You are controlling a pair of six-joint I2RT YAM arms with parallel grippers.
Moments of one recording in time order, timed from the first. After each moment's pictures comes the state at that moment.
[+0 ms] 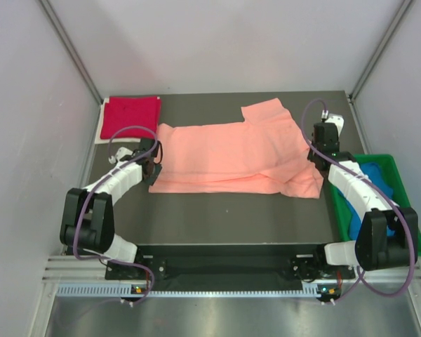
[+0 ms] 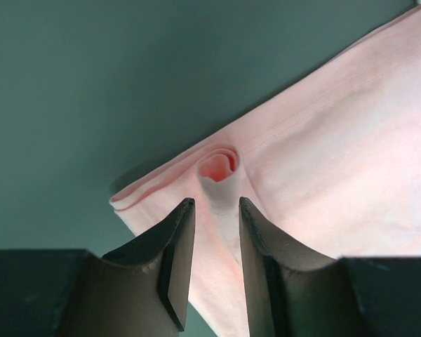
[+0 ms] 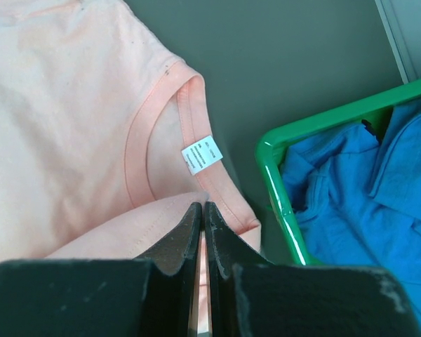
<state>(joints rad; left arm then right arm) -0.20 1.50 0.90 -0.50 -0.40 -1.29 0.12 1.32 0.91 -0.29 0.39 0.24</state>
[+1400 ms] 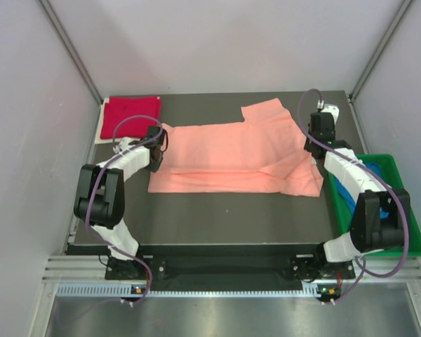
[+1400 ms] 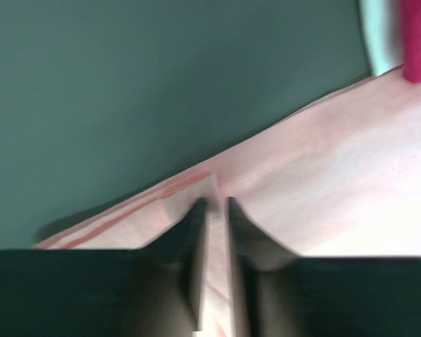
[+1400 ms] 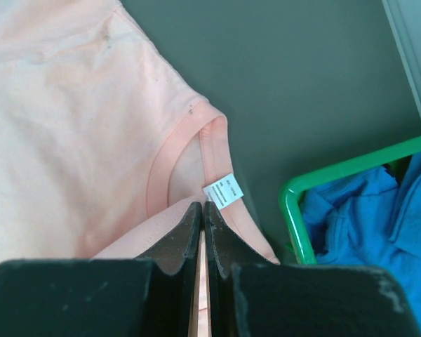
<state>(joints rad) -0.19 1.72 1.08 -0.51 -0.50 -1.35 0.12 1.46 1.03 -0.26 0.38 0.23</state>
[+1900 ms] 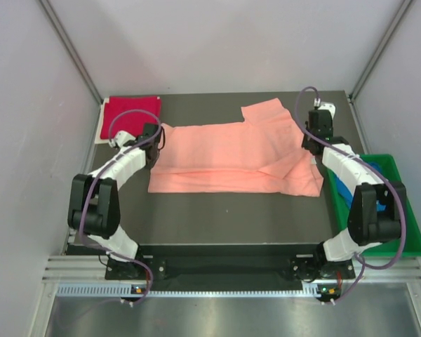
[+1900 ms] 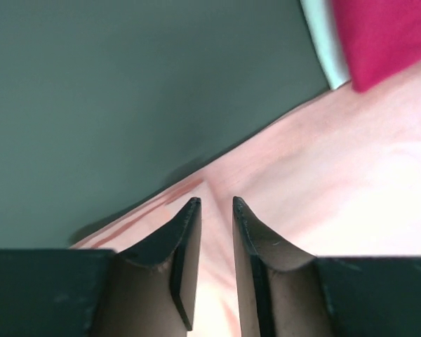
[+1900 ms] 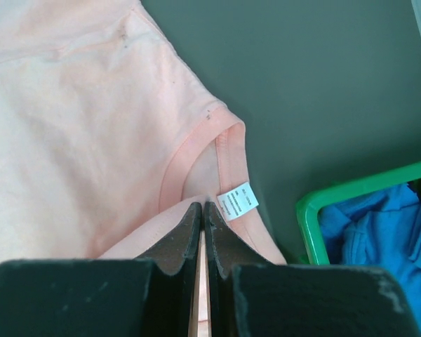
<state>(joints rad) -0.20 1.65 1.11 -0.53 -0.56 -1.26 0.12 1.52 1.06 -0.26 0.33 0.22</state>
